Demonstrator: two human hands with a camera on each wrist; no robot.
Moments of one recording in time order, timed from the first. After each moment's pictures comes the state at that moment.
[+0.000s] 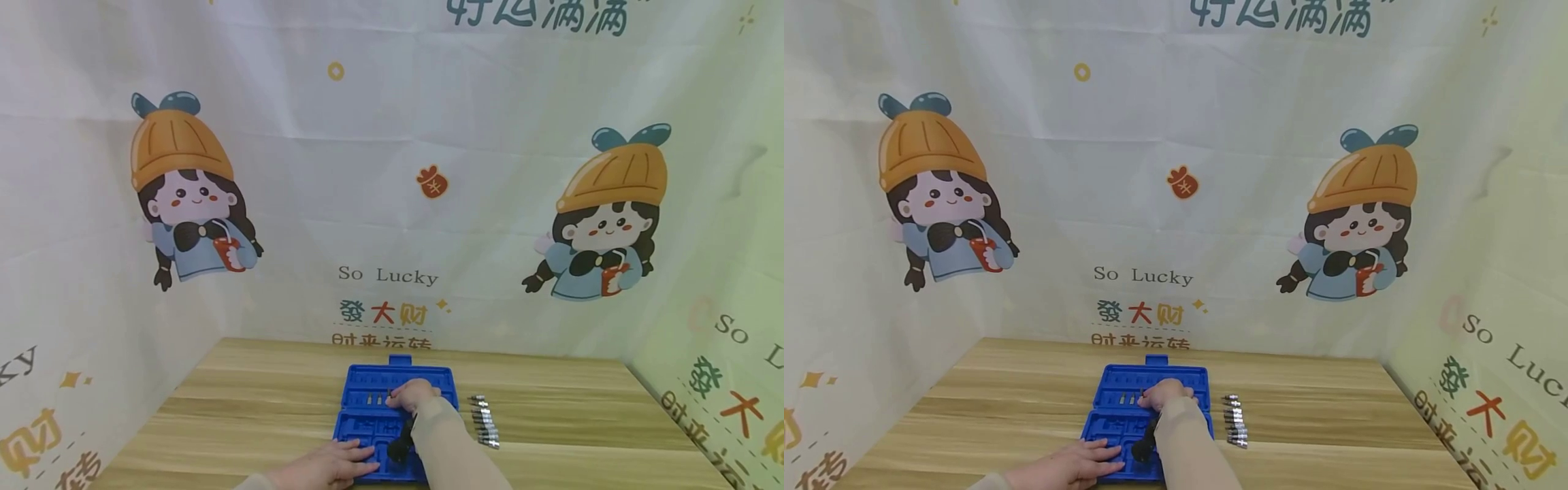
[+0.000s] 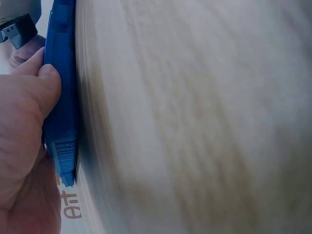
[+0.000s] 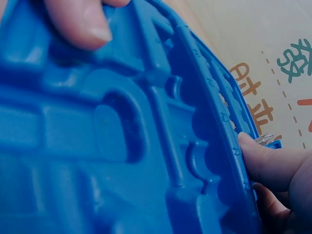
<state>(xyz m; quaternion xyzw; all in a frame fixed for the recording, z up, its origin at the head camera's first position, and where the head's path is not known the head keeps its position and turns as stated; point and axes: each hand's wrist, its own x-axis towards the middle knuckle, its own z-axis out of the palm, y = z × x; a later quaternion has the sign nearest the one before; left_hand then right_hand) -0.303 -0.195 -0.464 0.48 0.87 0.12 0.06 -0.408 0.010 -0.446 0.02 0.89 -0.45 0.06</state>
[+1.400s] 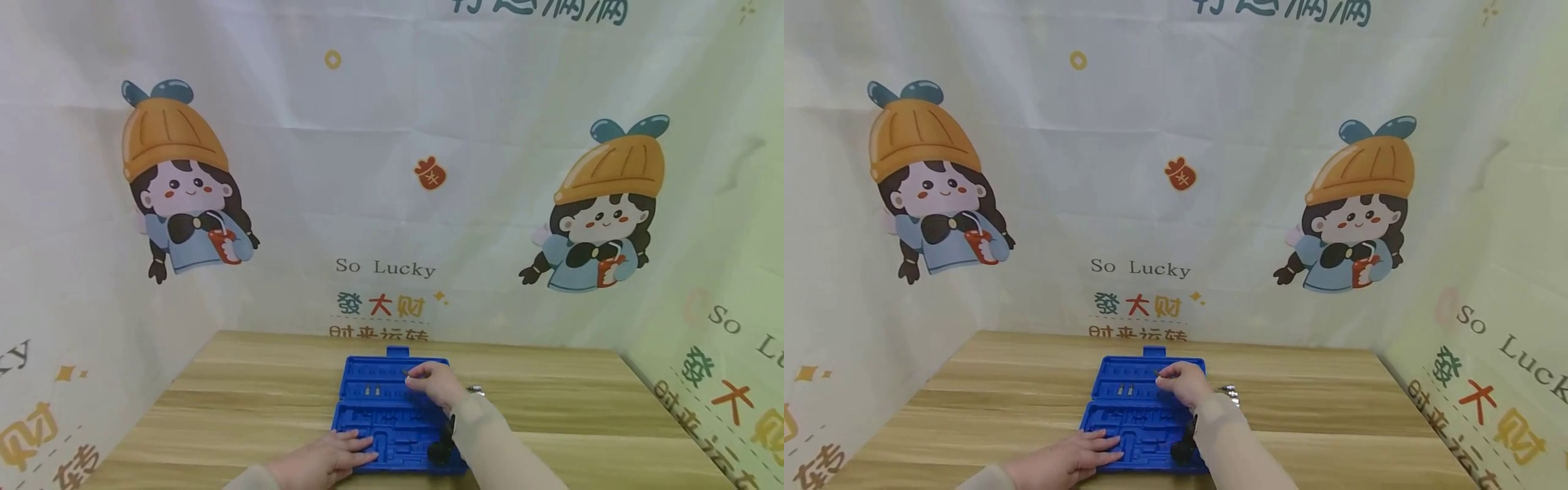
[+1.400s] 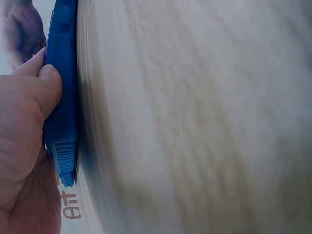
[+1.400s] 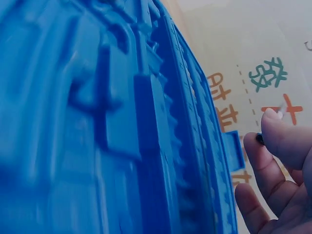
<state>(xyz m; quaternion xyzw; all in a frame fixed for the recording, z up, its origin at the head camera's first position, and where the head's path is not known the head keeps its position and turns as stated) -0.300 -0.193 -0.469 0.44 0.89 0.11 0.05 -0.397 0.063 -0.438 -0.14 0.84 -0.52 0.05</state>
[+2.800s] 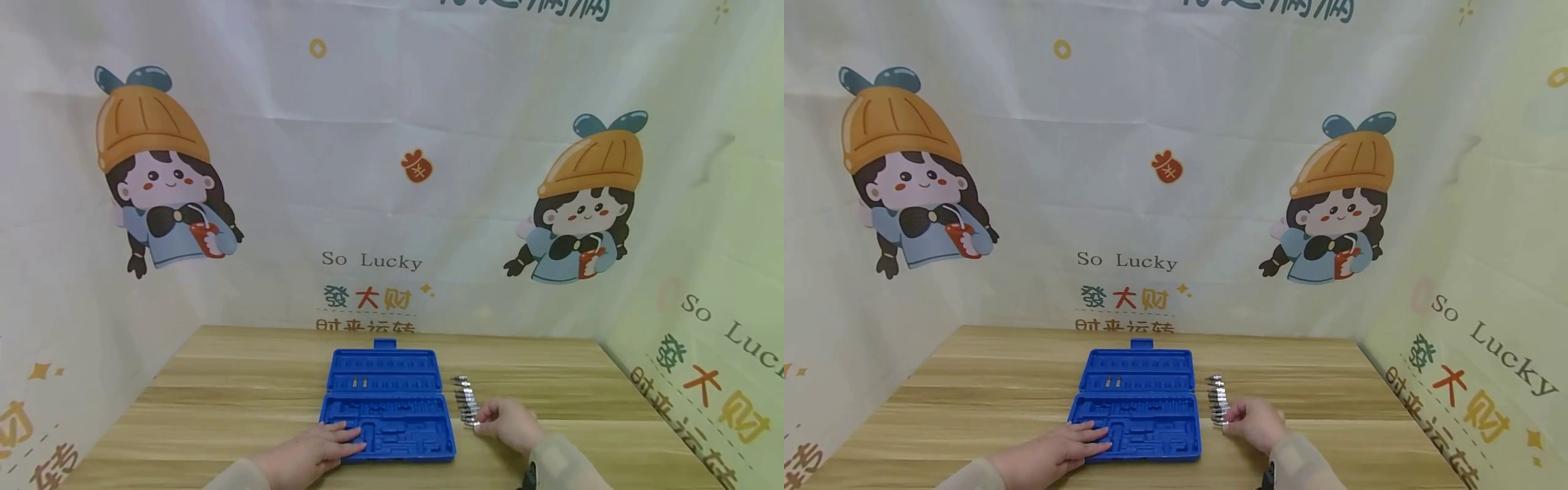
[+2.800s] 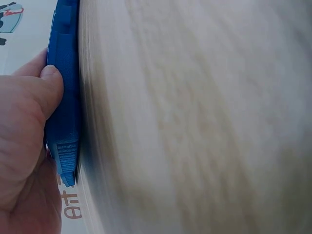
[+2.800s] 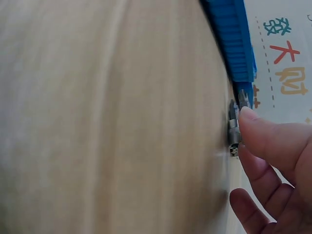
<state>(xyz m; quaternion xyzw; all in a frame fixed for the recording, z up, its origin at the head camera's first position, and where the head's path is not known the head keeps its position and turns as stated) -0.293 -0.189 -0.466 0.40 0.90 0.14 0.08 -0.341 0.195 -0.467 -0.10 0.92 -0.38 -0.02</state>
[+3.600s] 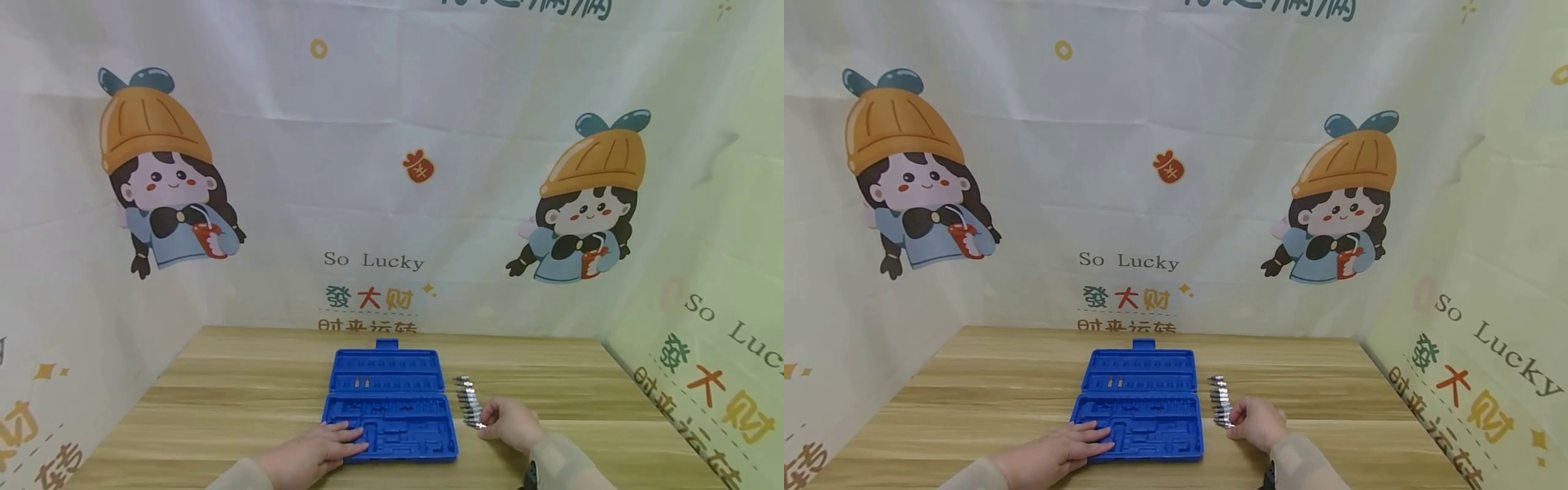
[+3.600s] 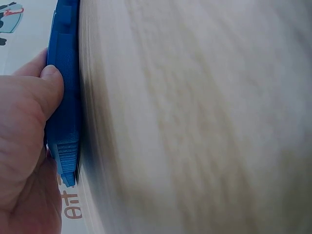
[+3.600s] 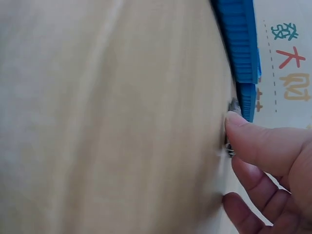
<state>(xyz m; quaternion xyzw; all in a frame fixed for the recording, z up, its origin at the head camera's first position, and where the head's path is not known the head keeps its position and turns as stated) -0.292 -0.189 -0.464 0.40 0.90 0.13 0.08 -0.342 0.193 -0.464 -0.10 0.93 -0.36 -0.02</state>
